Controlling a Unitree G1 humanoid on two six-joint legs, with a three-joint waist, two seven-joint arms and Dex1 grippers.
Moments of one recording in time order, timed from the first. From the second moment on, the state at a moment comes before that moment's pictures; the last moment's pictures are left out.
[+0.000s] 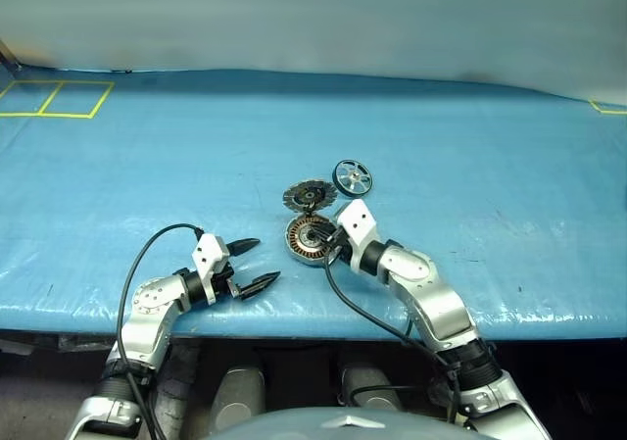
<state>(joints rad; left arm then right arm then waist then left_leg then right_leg) -0.06 0.41 -0.08 0.27 -0.29 -0.13 -1.00 -0.19 -0.24 0.28 -0.12 0.10 0.38 0.55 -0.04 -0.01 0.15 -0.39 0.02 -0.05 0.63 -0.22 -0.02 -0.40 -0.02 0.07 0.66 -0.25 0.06</state>
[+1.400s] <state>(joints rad) -0.07 0.41 -0.08 0.27 -0.28 -0.14 -1.00 -0.20 -0.22 0.28 -0.12 0.14 0.47 0.51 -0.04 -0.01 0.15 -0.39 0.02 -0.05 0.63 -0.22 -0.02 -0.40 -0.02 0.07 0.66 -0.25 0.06</state>
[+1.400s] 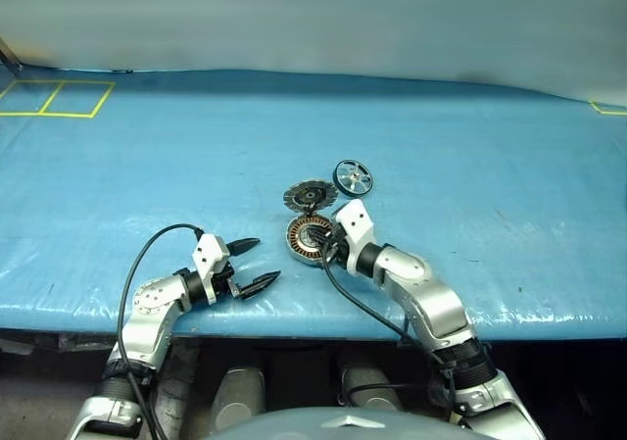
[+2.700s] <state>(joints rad) -0.07 0.40 -0.07 0.28 -0.28 -0.14 -1.00 -0.18 -0.16 0.18 -0.20 0.25 0.61 0.47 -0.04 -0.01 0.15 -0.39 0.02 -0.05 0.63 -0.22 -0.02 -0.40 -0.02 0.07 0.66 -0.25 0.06</state>
